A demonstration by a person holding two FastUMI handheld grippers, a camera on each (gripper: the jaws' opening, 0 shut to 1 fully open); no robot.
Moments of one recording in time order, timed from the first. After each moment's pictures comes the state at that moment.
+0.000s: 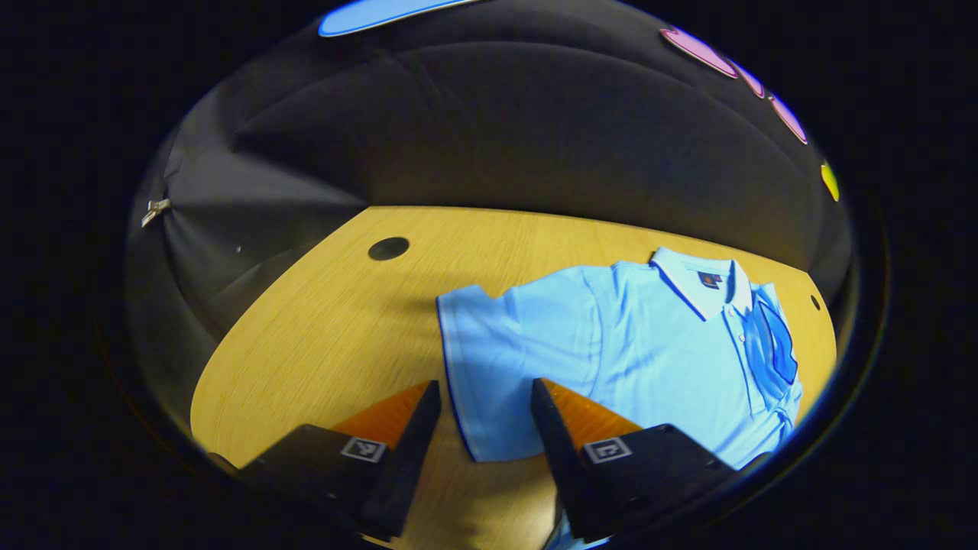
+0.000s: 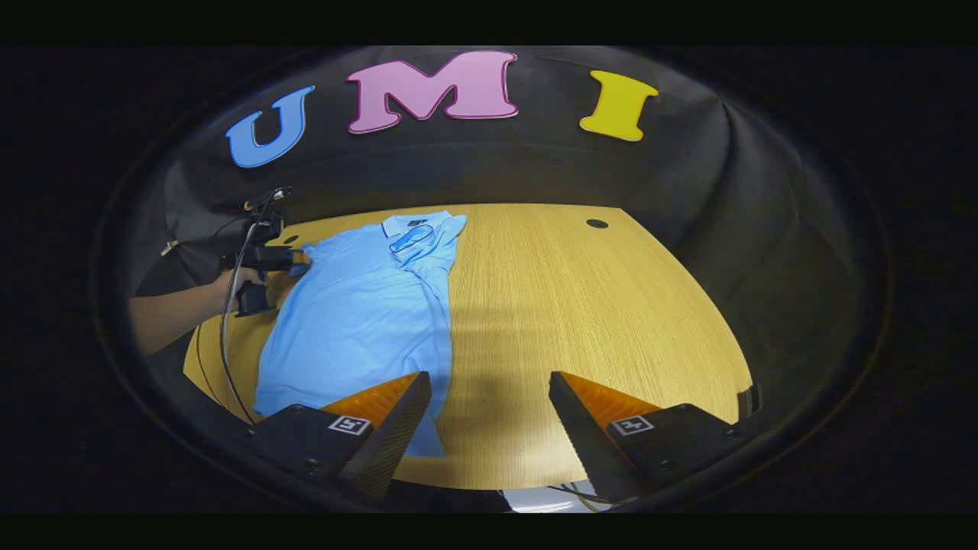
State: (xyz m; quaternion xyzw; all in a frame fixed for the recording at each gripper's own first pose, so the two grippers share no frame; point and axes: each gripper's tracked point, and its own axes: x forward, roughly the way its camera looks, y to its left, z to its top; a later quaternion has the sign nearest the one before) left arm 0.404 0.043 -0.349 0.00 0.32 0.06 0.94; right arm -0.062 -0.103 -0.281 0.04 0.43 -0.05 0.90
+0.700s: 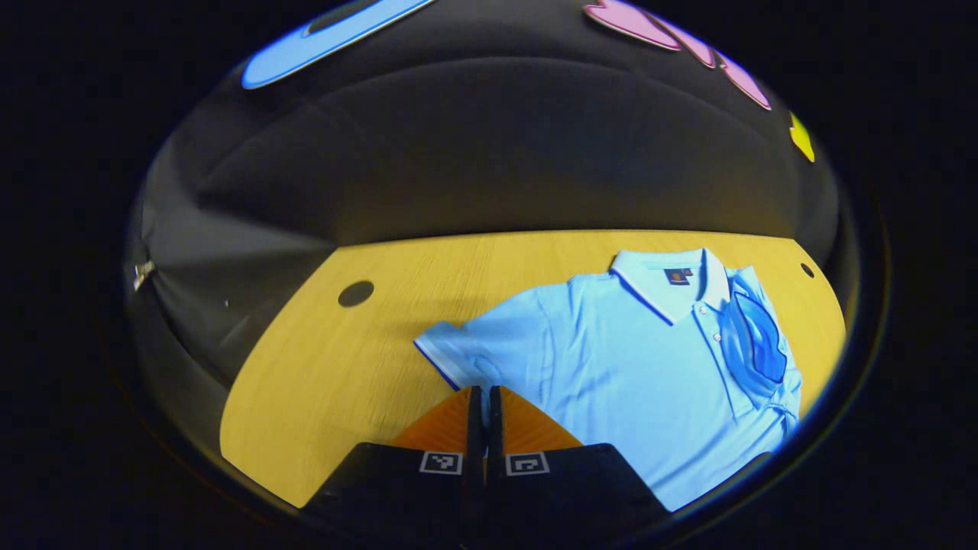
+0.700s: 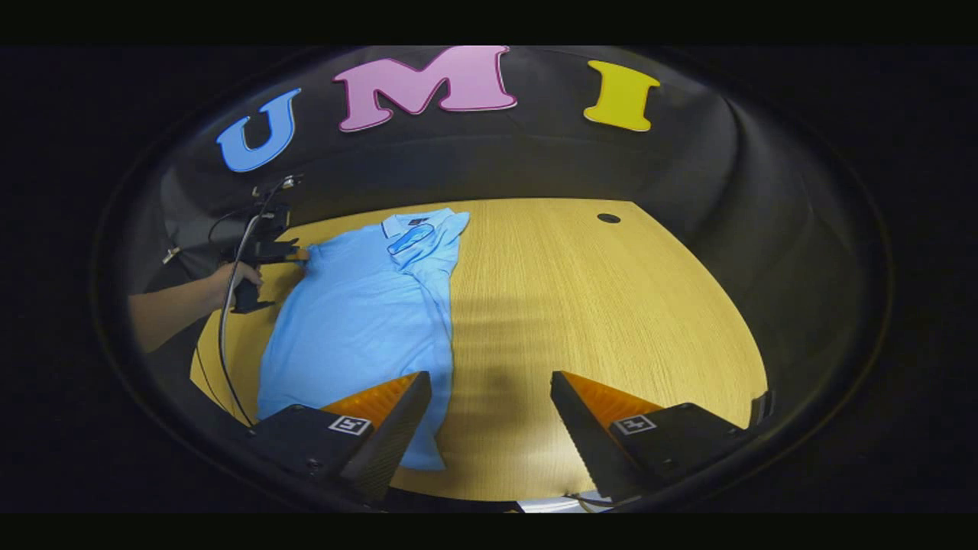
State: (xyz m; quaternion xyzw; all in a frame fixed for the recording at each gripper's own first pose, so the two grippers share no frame) left arm 0.422 -0.008 -0.306 0.10 0.29 0.01 0.95; right arm -0.041 -0.111 -0.298 0.05 0.44 -0.04 0.90
